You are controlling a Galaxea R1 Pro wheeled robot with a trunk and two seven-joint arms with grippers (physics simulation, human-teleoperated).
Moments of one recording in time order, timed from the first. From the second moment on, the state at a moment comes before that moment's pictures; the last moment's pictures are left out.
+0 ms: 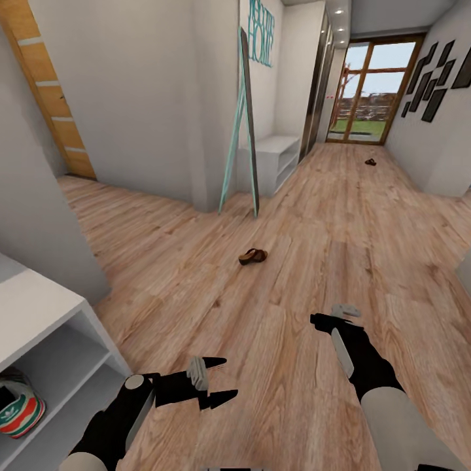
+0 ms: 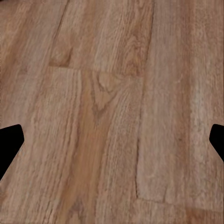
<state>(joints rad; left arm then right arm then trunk) -0.46 0.00 -0.09 -0.85 -0.01 -0.06 -1.17 -0.70 -0.02 -0.15 -0.83 -0.09 0.47 -0.15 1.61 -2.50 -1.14</state>
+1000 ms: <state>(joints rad) -0.47 0.01 -0.08 -0.86 -0.01 -0.02 -0.94 -0.70 -0.02 -0.15 -0.83 -0.08 0.47 -0.15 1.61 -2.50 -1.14</state>
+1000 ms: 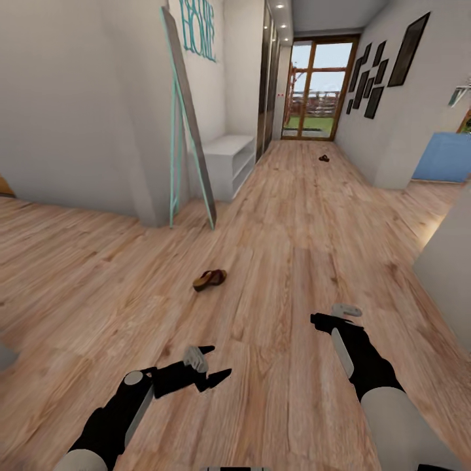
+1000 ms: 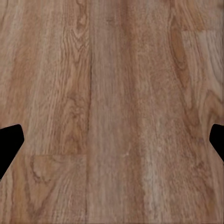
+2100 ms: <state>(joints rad) -0.48 0.05 -0.05 -0.97 -0.01 0.00 -0.74 -0.70 -0.02 -0.15 -0.83 -0.08 0.47 -0.15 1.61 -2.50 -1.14</state>
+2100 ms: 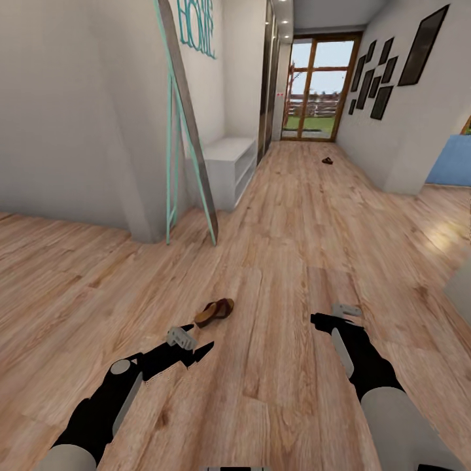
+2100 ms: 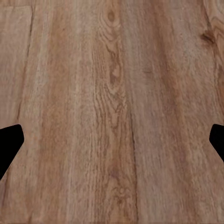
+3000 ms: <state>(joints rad) -0.47 0.07 -0.05 -0.97 -0.02 0.00 -0.73 -0.70 -0.02 -0.15 -0.83 -0.08 0.47 -0.15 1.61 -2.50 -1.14</state>
